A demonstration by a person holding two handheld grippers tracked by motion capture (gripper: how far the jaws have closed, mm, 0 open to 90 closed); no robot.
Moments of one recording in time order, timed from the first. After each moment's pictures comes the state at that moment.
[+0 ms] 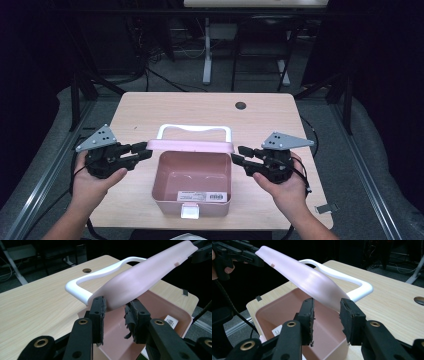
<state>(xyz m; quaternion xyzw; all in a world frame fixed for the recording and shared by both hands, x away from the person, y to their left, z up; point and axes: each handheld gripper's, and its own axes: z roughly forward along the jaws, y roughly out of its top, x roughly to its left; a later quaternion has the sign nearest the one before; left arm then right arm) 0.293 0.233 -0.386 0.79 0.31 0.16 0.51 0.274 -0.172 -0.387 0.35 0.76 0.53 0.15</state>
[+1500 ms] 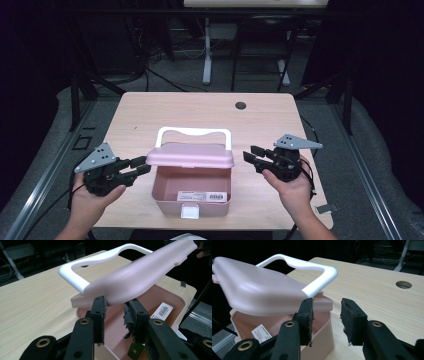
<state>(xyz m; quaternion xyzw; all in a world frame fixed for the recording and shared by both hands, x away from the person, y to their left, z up) 0.265 0.235 -0.408 0.79 0.31 0.16 0.50 0.288 -0.200 -0.415 0.40 0.73 0.52 0.15</state>
